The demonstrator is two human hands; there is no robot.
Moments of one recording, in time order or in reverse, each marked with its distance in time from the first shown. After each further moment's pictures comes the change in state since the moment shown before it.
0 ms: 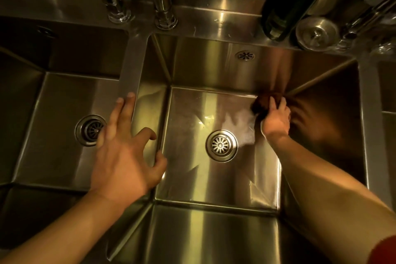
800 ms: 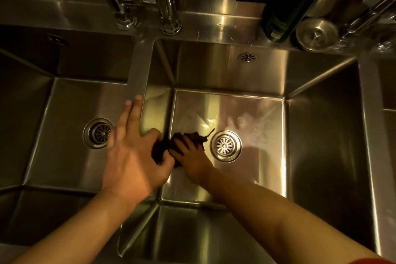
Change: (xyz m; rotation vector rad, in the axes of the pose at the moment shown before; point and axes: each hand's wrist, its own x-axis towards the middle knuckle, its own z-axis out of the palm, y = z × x) left_hand 0.001 0.000 0.000 0.029 -0.020 -0.002; right_hand -0.194 -0.156 0.101 -0.030 -0.313 -1.060
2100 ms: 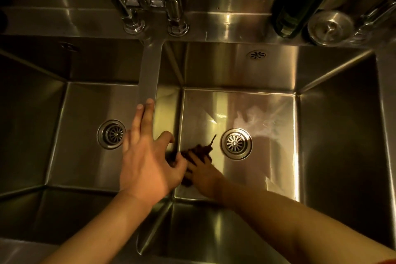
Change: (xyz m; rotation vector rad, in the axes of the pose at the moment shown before) left_hand 0.004 0.007 -0.009 0.045 -0.074 -0.068; right_hand -0.033 -0.021 0.007 -0.082 -0.159 -0.169
